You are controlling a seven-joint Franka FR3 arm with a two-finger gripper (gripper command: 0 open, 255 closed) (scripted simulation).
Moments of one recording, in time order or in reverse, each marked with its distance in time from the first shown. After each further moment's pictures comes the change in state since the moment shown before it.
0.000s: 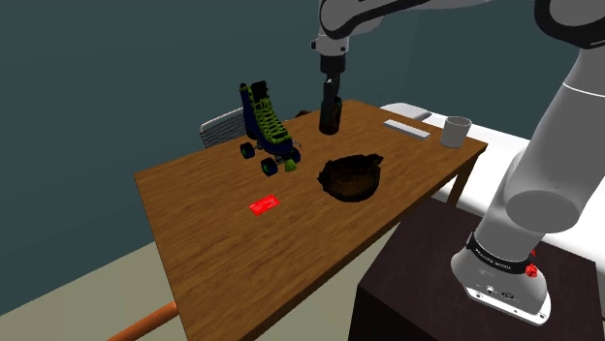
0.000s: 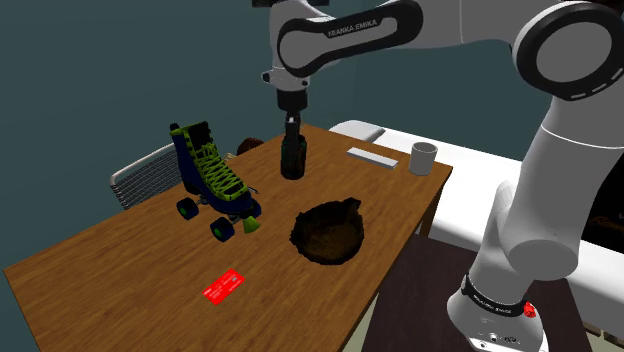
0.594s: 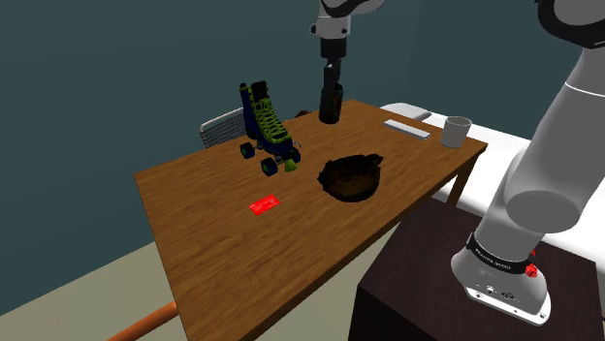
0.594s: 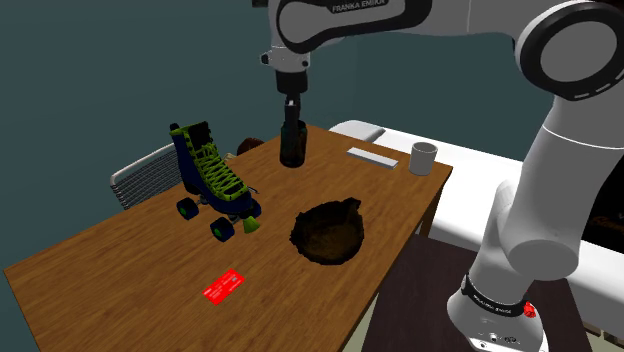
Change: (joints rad) arm 0.004 -0.011 0.004 0.098 -0.001 -0.109 0.007
